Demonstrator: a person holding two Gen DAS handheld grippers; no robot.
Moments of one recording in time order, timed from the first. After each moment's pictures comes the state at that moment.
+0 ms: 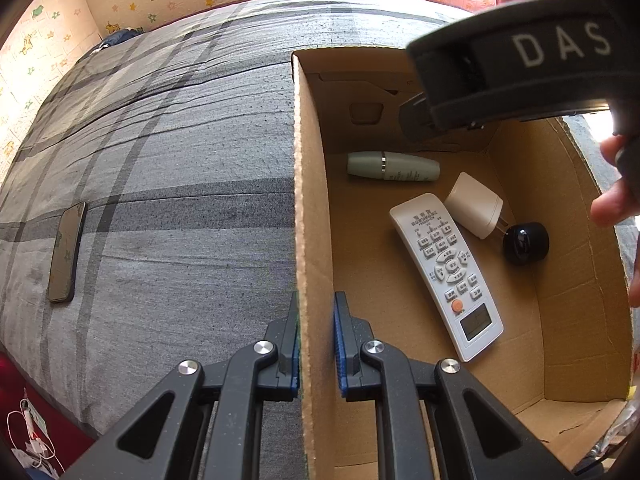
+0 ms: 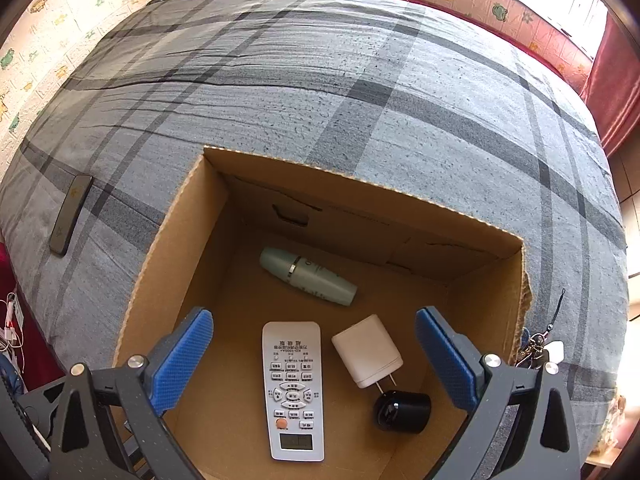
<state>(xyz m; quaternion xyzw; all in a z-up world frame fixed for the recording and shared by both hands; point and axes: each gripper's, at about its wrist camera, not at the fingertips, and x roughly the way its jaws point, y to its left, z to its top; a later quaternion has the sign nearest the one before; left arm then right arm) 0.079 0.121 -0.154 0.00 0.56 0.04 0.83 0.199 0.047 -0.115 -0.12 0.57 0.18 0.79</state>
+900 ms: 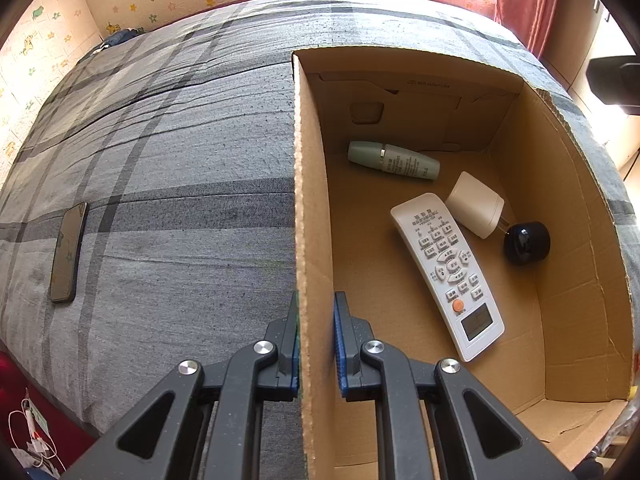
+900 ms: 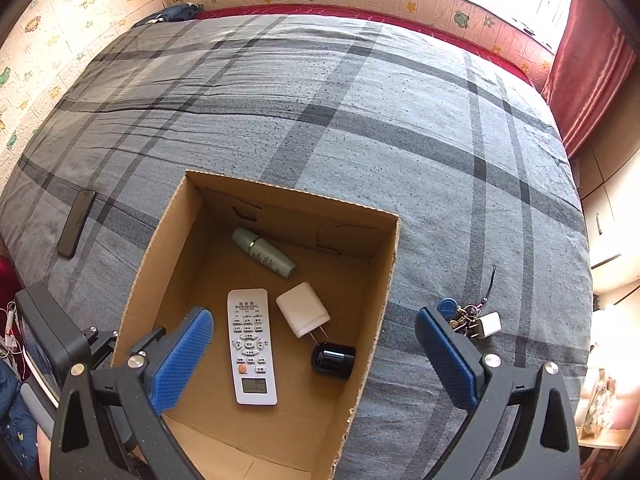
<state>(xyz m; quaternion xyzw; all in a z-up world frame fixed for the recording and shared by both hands) 0.079 0.120 -0.153 0.00 0.56 0.04 0.83 0.174 -0.026 -0.047 -0.11 0.56 0.15 0.81</state>
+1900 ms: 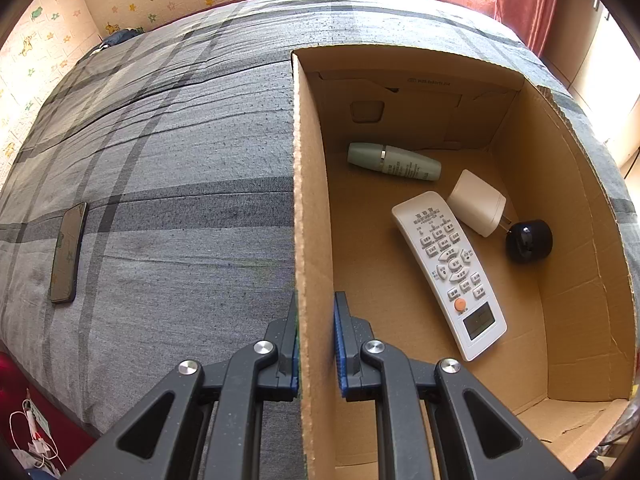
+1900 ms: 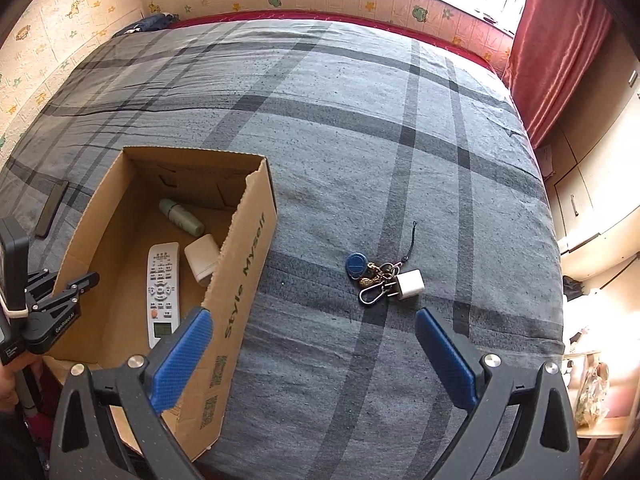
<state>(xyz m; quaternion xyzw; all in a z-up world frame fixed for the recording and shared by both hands) 0.079 0.122 -0.154 0.00 0.56 0.04 0.82 0.154 -0.146 -0.058 -0.11 0.55 0.12 0.82</state>
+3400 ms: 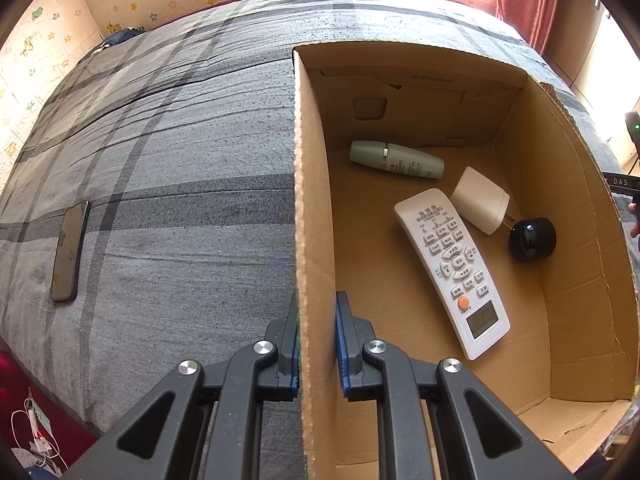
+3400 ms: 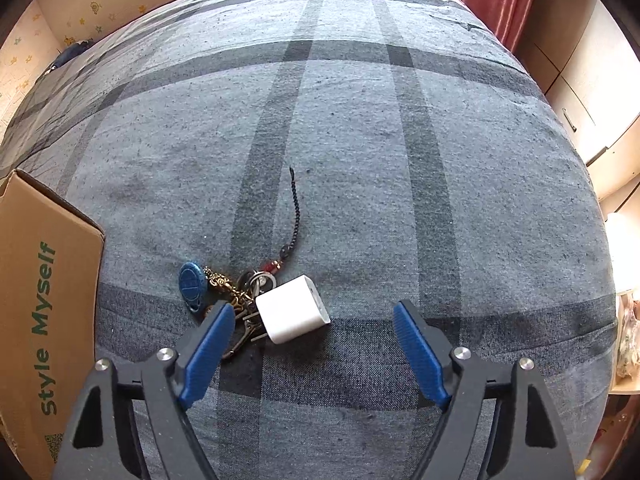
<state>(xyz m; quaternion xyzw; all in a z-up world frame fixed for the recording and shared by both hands) 0.081 0.120 -0.156 0.00 0.57 0.04 0.82 0.249 -0.258 -0.197 -0.02 0.59 0.05 0.80</state>
